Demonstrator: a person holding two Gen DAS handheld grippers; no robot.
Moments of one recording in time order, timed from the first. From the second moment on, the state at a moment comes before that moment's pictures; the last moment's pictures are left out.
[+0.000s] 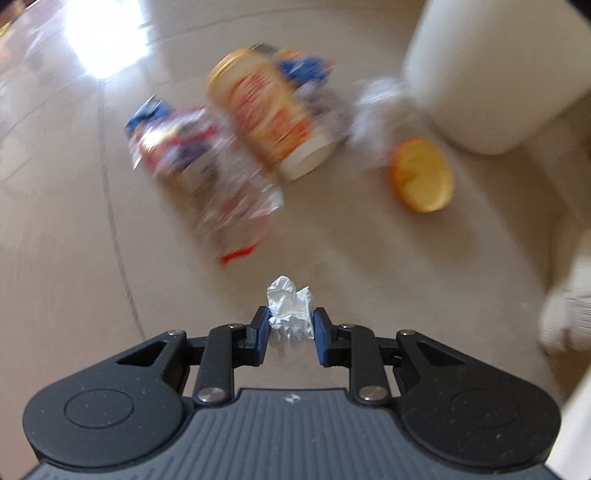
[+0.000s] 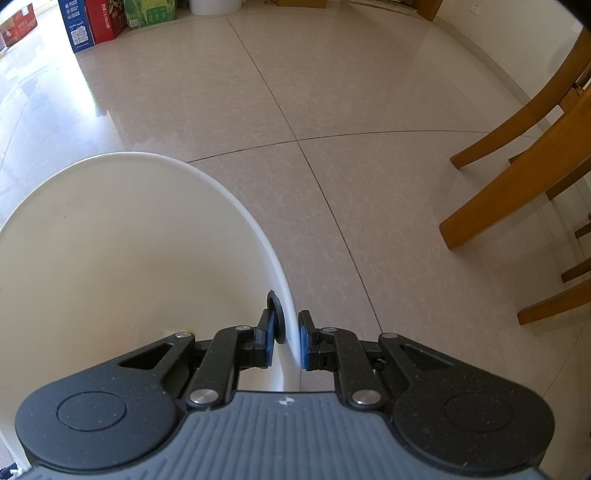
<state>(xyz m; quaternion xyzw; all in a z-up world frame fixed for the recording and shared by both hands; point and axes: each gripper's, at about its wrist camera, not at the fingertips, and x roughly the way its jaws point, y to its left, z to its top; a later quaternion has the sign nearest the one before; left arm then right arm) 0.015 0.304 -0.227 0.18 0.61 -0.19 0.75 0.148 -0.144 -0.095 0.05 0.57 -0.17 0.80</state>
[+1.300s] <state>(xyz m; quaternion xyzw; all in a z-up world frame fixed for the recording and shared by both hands) 0.111 0.024 -0.055 0.21 0.46 -0.39 0.77 0.148 -0.141 -0.094 0.04 0.57 -0.17 0.80</state>
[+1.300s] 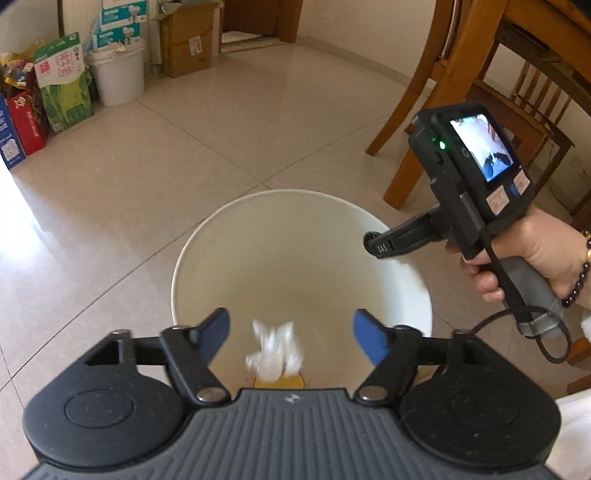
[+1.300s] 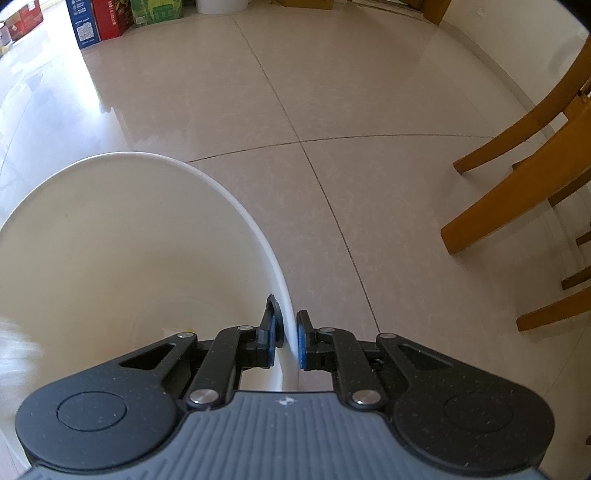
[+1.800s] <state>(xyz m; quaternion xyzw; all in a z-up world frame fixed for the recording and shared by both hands) 0.113 0.081 -0.047 0.20 0.46 -0.35 0.79 0.149 -0.133 -0.092 0.03 0.57 -0.17 0.81</state>
